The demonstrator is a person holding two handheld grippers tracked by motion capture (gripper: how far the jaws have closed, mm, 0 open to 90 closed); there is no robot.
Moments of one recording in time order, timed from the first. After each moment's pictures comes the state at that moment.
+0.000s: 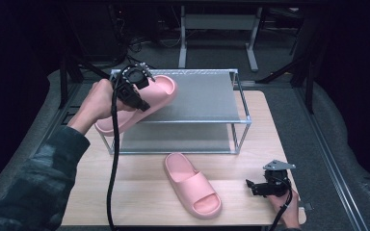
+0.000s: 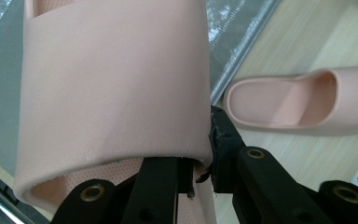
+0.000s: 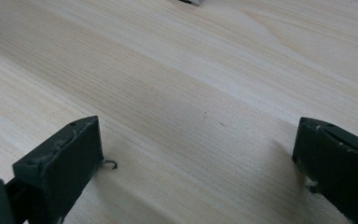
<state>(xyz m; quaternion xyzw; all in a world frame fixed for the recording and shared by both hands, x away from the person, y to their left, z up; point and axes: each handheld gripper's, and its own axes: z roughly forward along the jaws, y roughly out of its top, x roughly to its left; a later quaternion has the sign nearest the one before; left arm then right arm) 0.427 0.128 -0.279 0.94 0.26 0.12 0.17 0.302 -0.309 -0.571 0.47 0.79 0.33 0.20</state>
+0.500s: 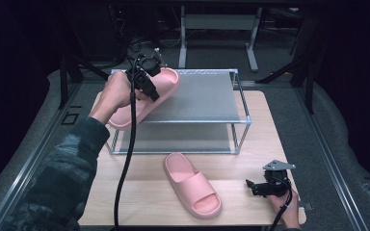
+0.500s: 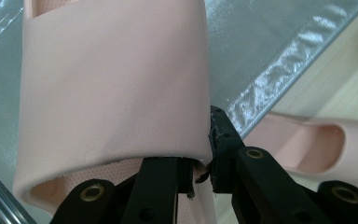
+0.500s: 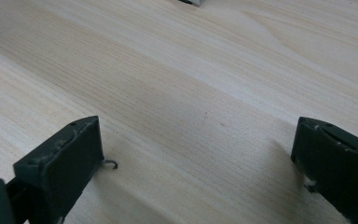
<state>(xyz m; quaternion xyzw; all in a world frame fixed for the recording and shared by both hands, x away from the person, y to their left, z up) 0.468 0.102 -0.278 0.91 0.36 0.11 0.17 0.302 -0.309 -0.570 0.47 0.80 0.33 0.19</state>
